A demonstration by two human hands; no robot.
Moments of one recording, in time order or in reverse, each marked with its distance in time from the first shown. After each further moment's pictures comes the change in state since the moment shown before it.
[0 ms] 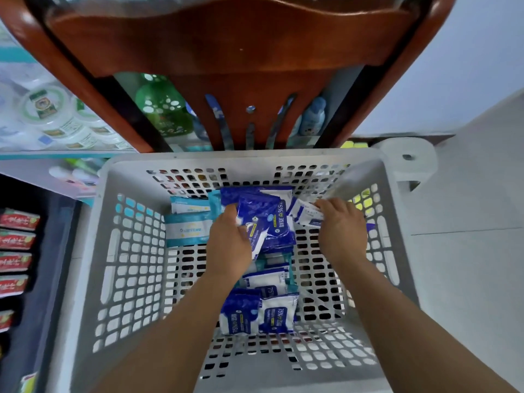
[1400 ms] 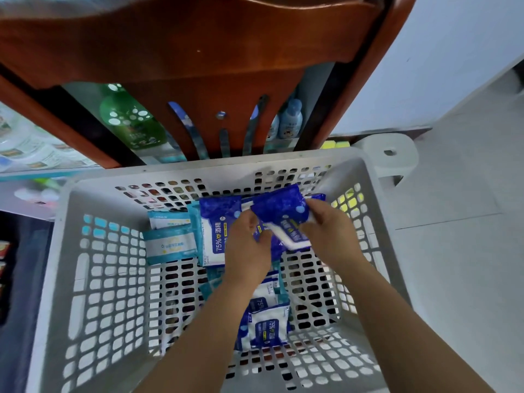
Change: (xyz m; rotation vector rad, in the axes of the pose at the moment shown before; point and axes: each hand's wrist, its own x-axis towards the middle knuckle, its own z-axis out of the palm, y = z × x) left_hand -0.002 0.043 0.034 -0.307 -0.140 -0.078; right_hand -0.003 -0.006 -0.031 0.765 -0.159 0.226
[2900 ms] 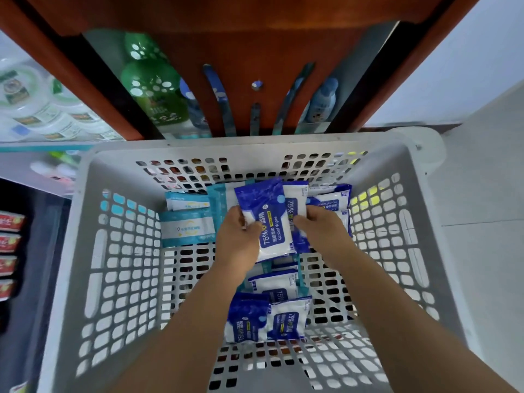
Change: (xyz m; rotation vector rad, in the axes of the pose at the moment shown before) left_hand 0.018 -0.045 -0.032 -0.158 0.034 -0.155; right_hand 0.019 0.015 0.060 0.182 -0.187 0.285
